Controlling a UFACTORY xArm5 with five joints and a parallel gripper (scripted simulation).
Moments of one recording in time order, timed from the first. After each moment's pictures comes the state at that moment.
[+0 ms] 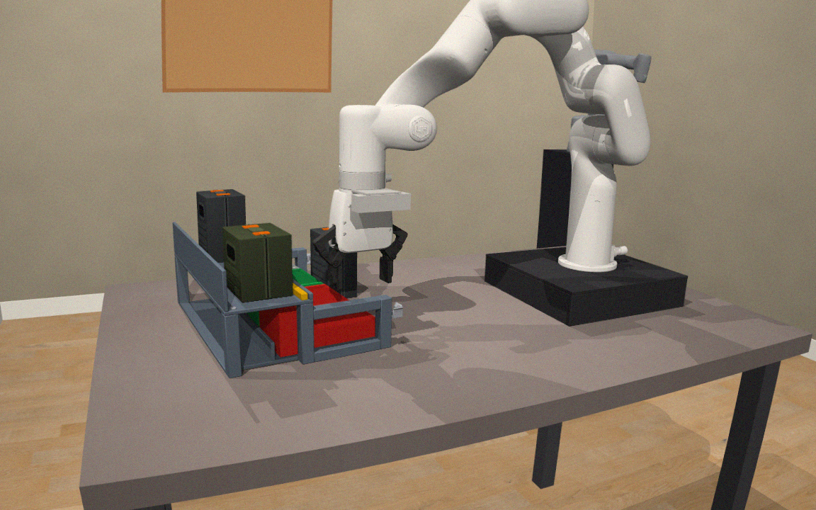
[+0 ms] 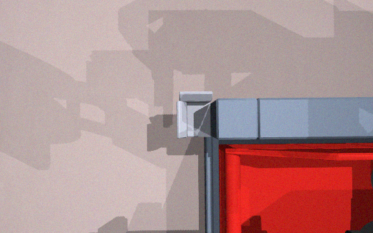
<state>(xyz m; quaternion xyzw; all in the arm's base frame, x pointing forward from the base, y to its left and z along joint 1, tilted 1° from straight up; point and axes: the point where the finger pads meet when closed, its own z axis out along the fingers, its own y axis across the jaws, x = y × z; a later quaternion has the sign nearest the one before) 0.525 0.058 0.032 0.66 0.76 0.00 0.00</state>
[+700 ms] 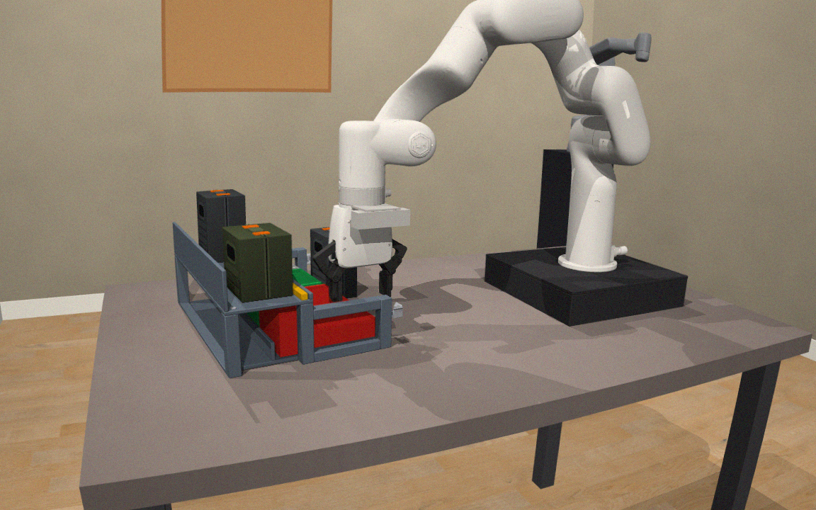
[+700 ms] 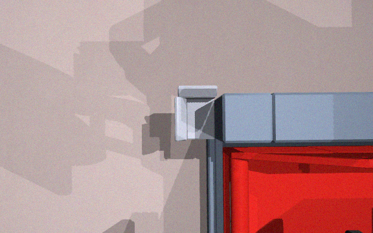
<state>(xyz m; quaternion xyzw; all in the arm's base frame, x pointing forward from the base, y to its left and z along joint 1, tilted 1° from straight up) 0.526 0.057 0.007 0.66 0.76 0.00 0.00</state>
